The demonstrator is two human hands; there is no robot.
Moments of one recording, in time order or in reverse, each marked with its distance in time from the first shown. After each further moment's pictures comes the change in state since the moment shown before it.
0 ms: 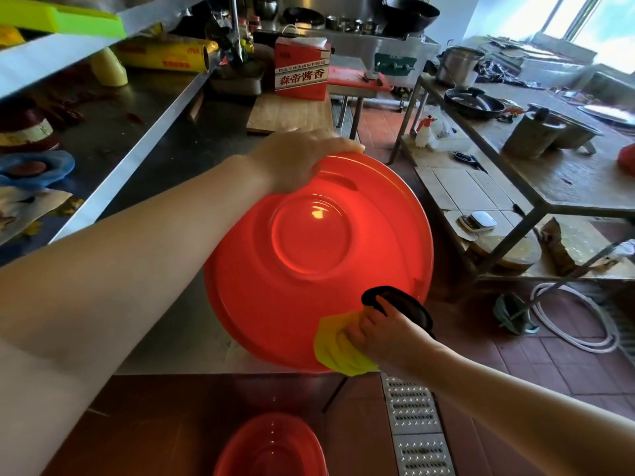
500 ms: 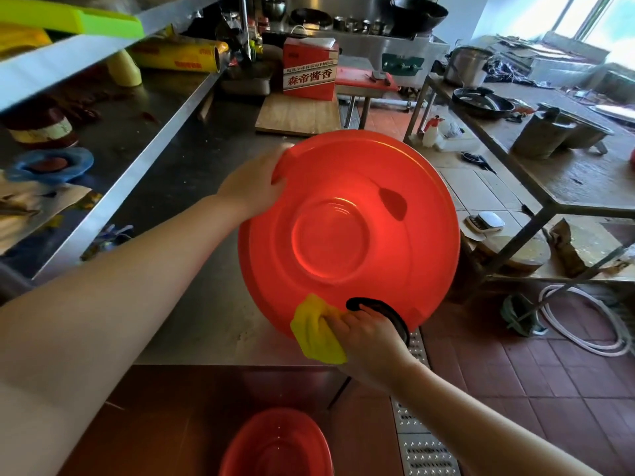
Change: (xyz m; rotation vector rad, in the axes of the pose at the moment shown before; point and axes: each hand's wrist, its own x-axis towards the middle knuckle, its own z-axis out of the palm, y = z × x) left_hand -0.066 -0.030 0.029 -0.257 0.124 -0.433; right_hand 0.026 -0.048 -0.012 0.493 0.406 0.268
